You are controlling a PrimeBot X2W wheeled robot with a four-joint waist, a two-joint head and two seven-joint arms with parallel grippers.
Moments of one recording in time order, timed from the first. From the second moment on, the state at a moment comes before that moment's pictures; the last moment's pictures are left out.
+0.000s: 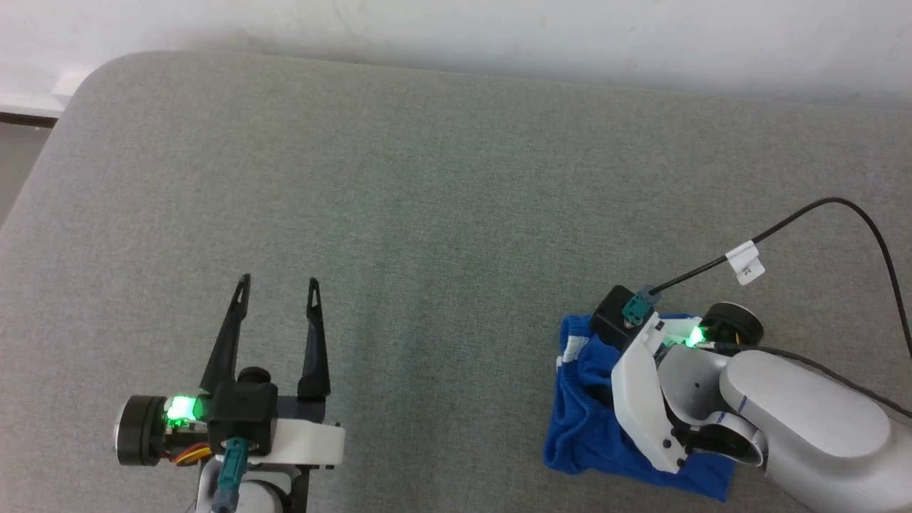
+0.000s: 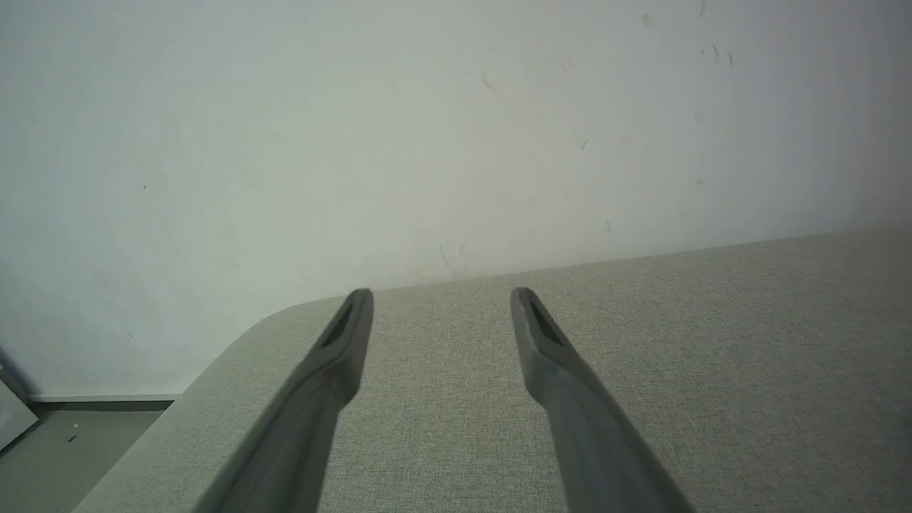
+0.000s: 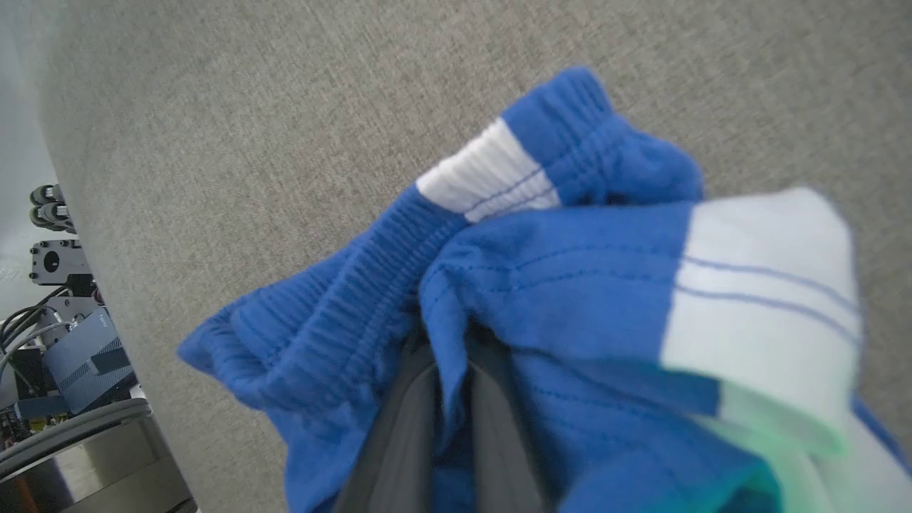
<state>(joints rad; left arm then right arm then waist) -0.05 0.20 -0.23 -0.04 -0.01 0.27 -0.26 -0.69 -0.53 1.10 0.31 0.85 0.13 0.54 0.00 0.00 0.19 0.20</state>
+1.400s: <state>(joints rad) 0.06 0.21 -0.15 -0.08 -0.03 0.25 -0.26 -0.05 -0.12 -0.02 -0.06 0.15 0.13 -0.26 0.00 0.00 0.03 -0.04</state>
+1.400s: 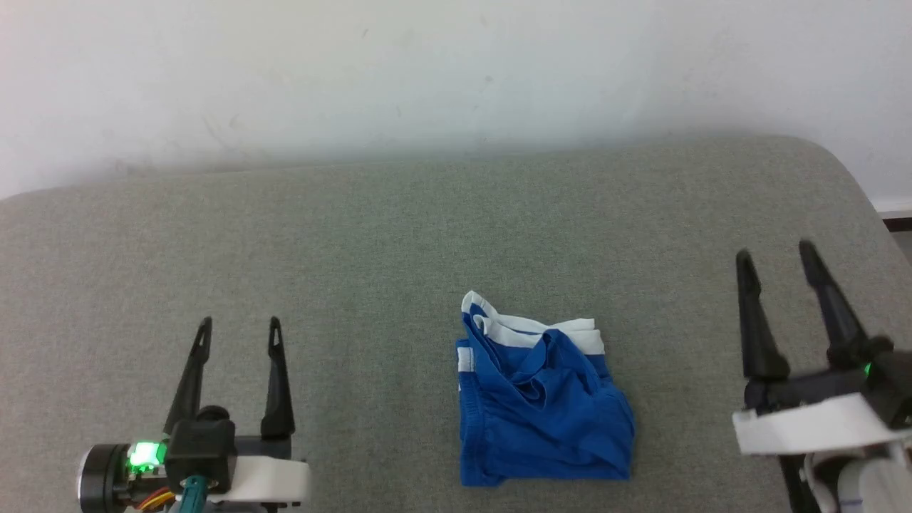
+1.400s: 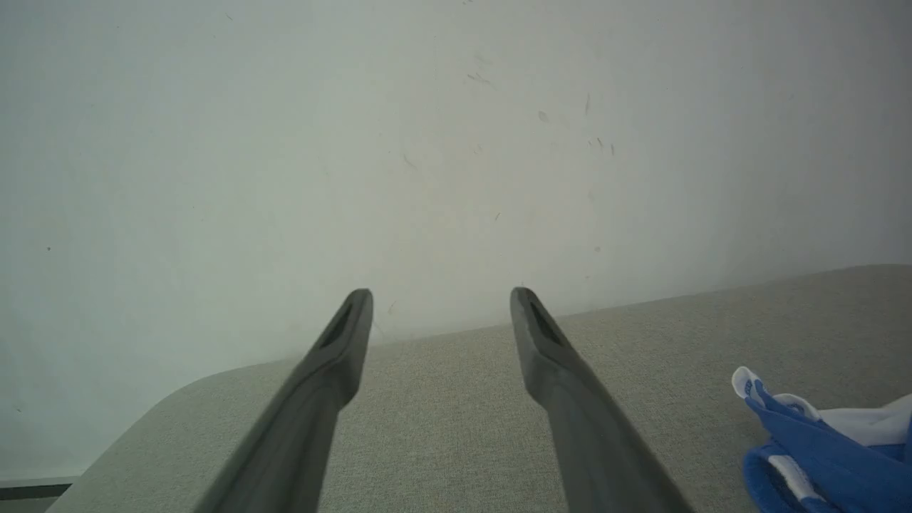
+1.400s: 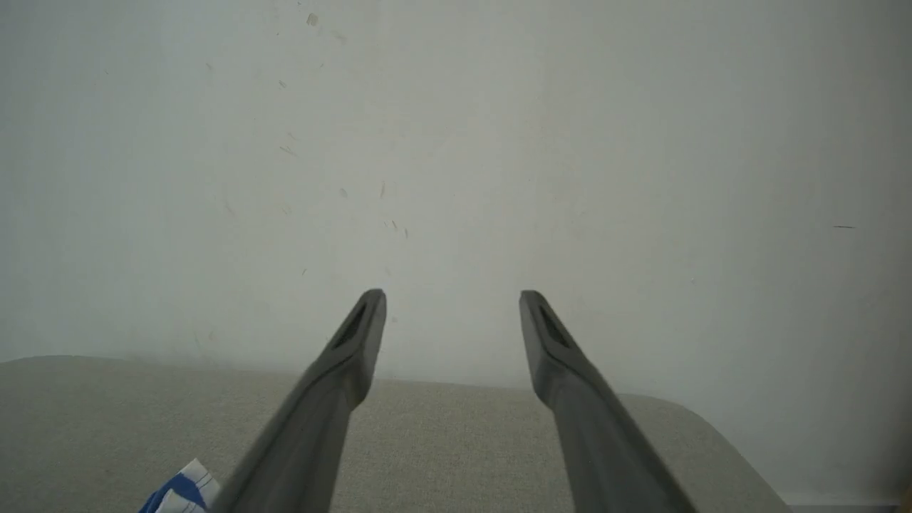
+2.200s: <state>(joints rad) 0.08 0.18 -0.12 -0.07 -0.03 0.20 -0.26 -0.30 -0.29 0.06 -0.06 0.13 0.13 -0.16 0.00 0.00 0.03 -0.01</state>
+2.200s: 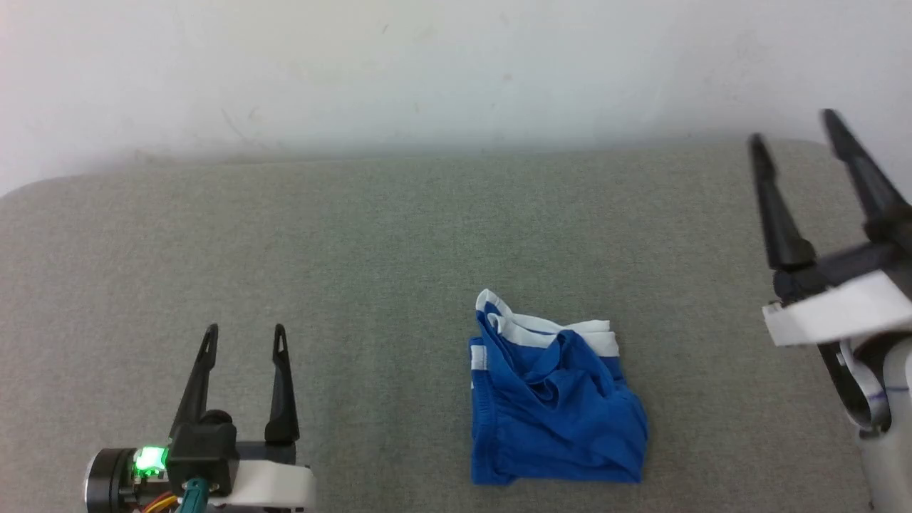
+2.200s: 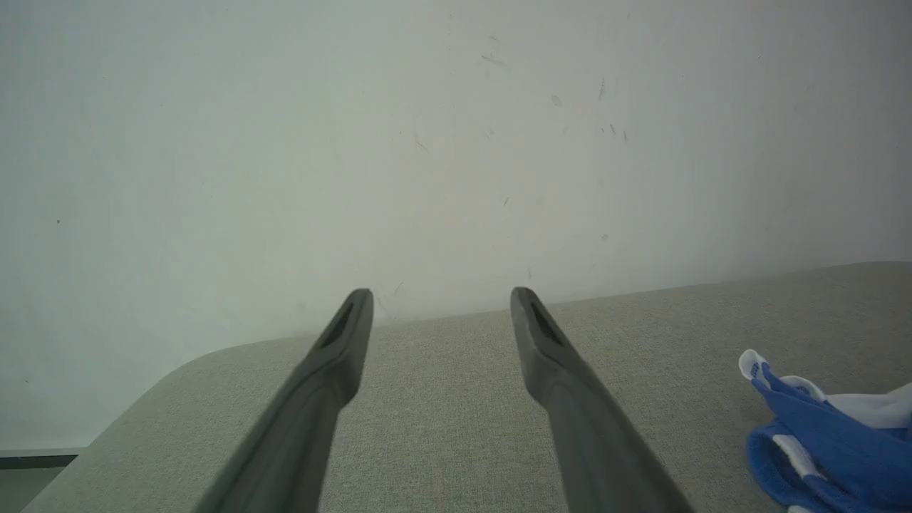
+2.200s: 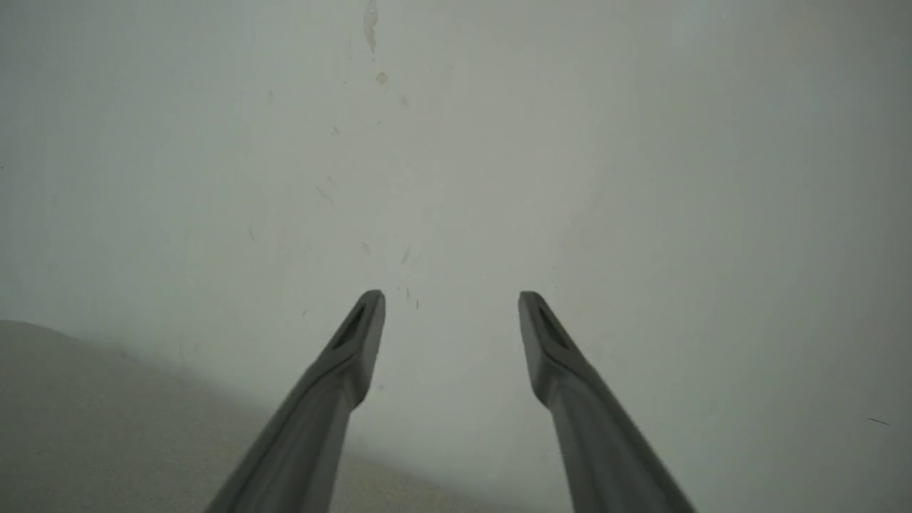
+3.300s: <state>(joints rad) -0.03 0.14 -0.12 -0.08 -0.01 0.18 -0.26 -0.51 -0.51 0.76 0.35 0.91 0.13 0.63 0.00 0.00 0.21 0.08</state>
